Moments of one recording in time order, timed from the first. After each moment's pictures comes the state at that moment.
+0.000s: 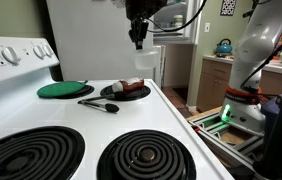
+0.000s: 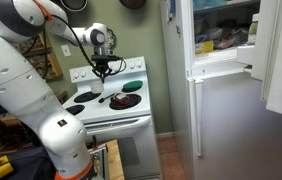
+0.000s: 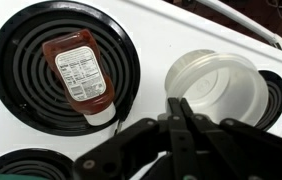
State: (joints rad) arm 0.55 -0.25 0.53 -2.11 0.30 1.81 -0.61
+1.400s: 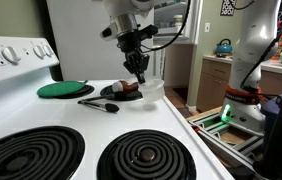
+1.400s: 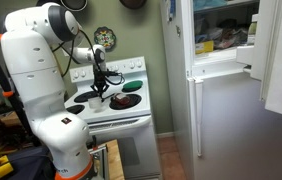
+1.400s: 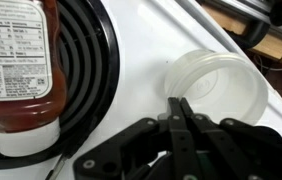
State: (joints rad) arm 0.66 0.04 0.60 -2.09 0.11 1.87 -0.67
